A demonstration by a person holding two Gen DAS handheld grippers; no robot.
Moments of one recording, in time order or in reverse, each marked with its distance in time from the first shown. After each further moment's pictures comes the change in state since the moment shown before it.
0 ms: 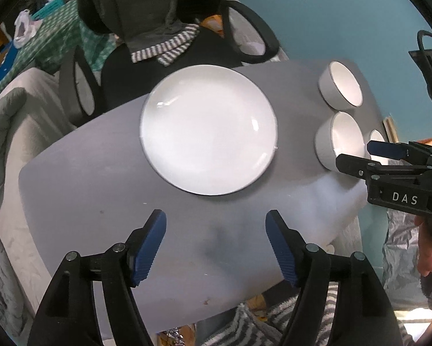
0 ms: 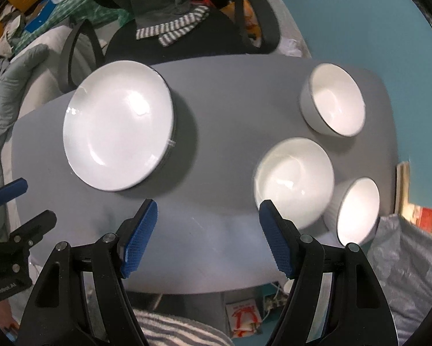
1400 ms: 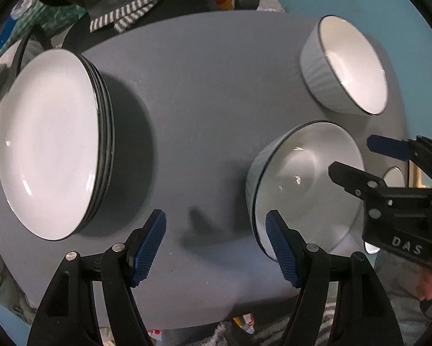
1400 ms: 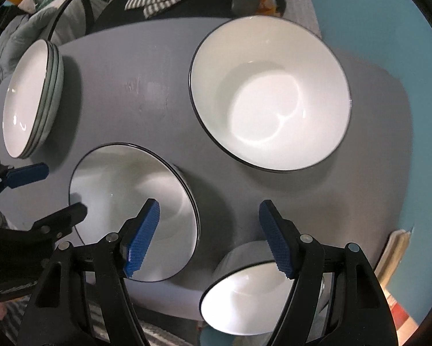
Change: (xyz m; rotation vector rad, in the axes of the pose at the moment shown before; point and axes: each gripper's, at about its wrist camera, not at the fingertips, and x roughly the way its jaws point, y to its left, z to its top) left arm 0.132 -0.155 0.068 -0.182 0.181 0.065; right arm 0.083 -0.144 0.023 -0.248 0.087 0.080
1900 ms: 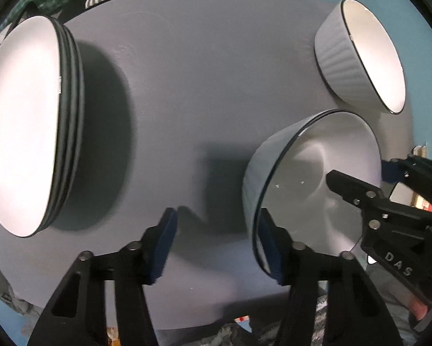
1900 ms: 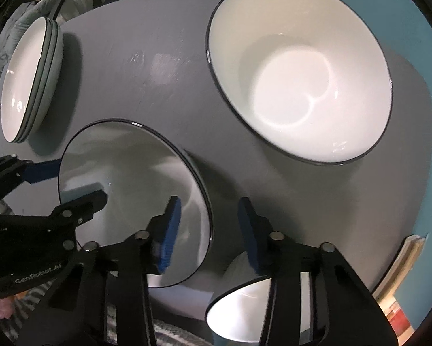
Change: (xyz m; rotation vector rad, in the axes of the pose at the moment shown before) left arm 0.025 0.004 0.000 -0.041 0.064 -0.056; right arm 0.025 0.019 -0.002 -0.020 0.068 0.035
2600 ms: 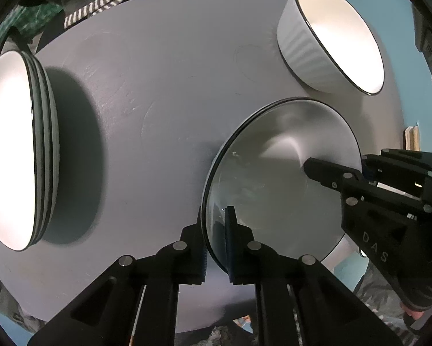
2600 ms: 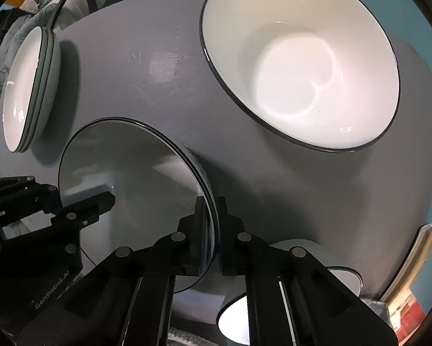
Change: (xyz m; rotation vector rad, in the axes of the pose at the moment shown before) left arm -0.009 -0.025 -0.018 0.096 -0.018 -0.001; right arm 0.006 0.012 -0.020 0.063 -0.016 0.035
